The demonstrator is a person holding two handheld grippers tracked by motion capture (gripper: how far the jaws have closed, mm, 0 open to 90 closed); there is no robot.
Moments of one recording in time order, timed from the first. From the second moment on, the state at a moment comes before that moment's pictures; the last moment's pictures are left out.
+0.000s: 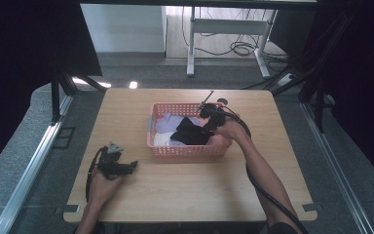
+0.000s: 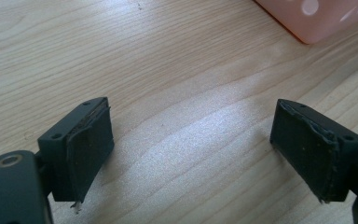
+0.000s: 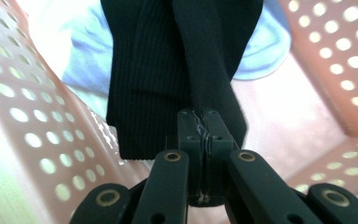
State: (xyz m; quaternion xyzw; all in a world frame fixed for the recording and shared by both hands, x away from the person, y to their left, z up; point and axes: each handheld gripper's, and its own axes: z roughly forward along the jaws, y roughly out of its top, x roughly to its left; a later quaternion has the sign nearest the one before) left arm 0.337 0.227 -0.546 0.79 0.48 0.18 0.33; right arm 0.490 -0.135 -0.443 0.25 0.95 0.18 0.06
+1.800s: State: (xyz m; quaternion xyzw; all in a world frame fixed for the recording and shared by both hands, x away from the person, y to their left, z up) left arm 0.337 0.226 -0.546 0.79 0.48 0.18 0.33; right arm 0.469 -0.189 -0.263 0.29 0.91 0.29 0.11
